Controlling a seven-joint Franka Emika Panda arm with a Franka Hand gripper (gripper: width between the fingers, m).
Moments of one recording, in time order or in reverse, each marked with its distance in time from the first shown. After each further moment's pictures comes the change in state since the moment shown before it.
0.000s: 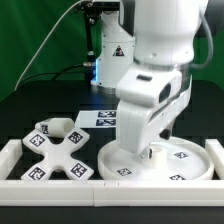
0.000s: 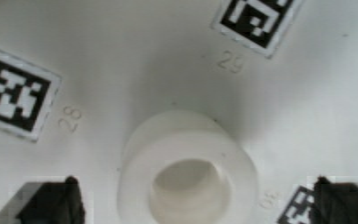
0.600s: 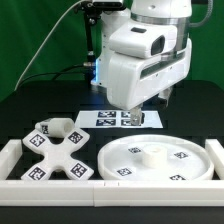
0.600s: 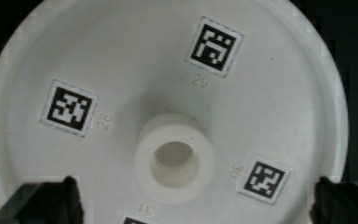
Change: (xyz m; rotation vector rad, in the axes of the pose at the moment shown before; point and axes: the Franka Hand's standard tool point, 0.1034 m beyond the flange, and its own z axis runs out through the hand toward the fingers) arm -0.015 -0.008 -0.039 -0.041 -0.001 0.076
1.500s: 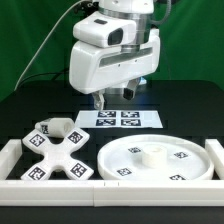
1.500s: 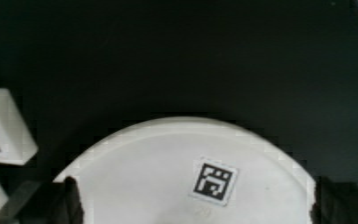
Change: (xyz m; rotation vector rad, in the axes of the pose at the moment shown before) arm -0.070 -0.016 0.006 -0.004 -0.166 0.078
